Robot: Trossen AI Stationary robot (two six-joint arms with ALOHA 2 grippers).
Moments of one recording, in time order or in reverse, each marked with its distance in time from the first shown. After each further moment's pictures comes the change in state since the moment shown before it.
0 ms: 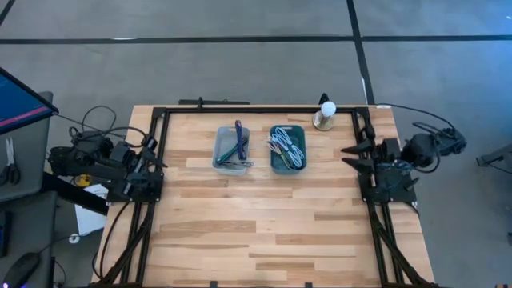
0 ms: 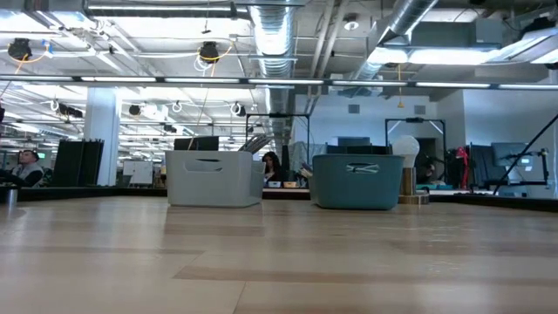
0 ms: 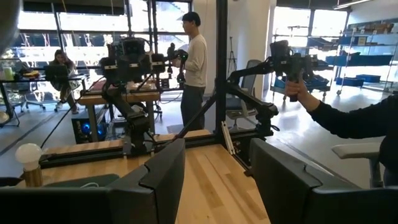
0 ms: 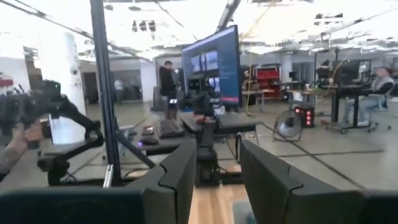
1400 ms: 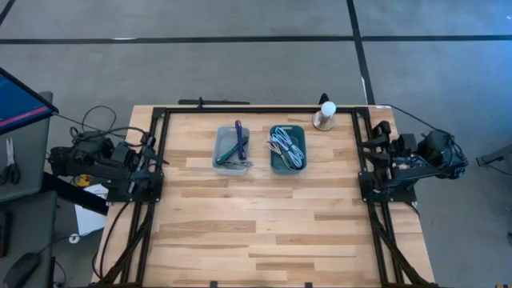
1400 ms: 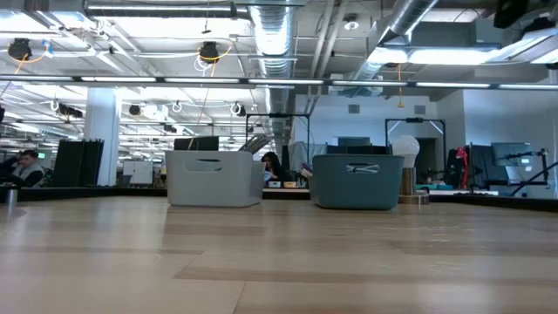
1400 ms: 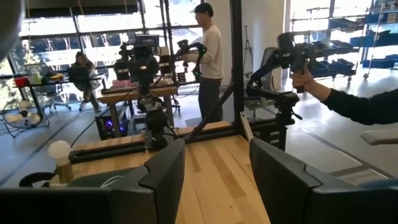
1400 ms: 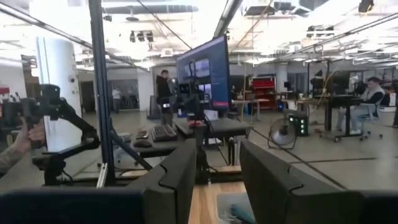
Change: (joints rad) left arm 0.000 -0.005 0.002 -0.039 -0.069 0.079; right arm -0.288 -0.336 -0.053 -0.286 -0.262 0.049
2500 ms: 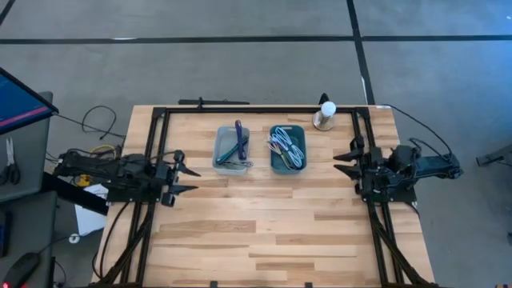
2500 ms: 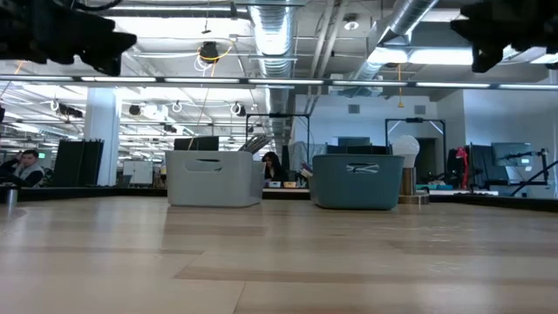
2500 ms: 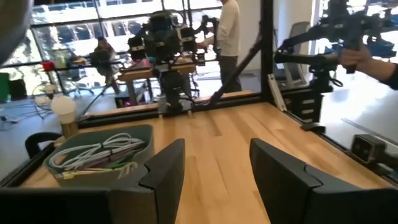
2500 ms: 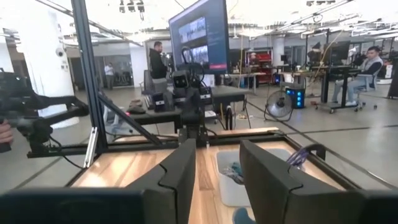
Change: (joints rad) left arm 0.000 -0.001 -0.541 0.502 -0.088 0.024; right arm 0.000 0.000 -0.299 0.201 0.026 0.033
